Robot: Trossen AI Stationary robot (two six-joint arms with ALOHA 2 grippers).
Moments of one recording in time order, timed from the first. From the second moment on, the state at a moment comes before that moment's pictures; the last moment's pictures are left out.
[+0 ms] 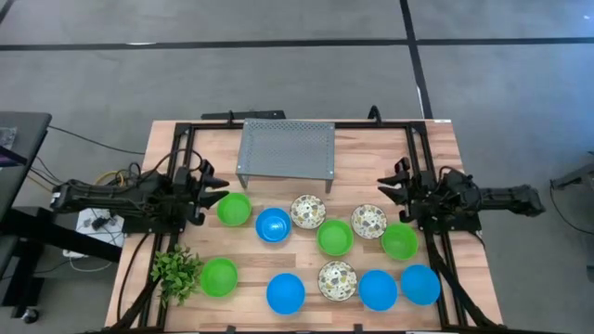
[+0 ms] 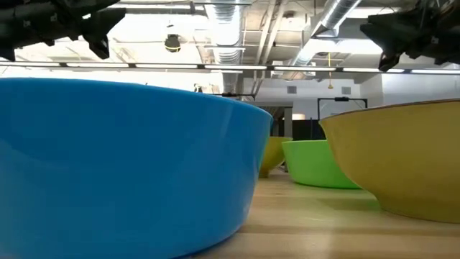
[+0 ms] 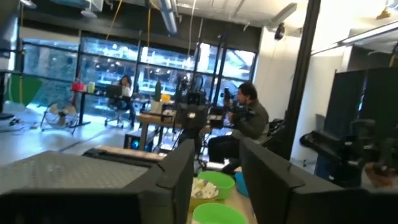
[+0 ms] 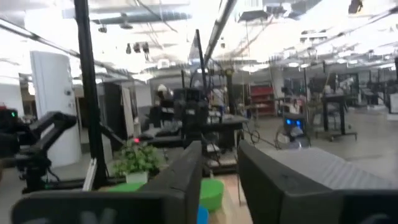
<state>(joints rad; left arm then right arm) -0.01 0.47 0.09 0.50 0.00 -0.13 0.00 0.10 0.01 0.40 0.02 0.03</state>
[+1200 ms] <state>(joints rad) -0.19 0.80 0.32 -0.35 0.08 -0.38 -0.07 0.85 0.34 0.45 0.03 0.07</state>
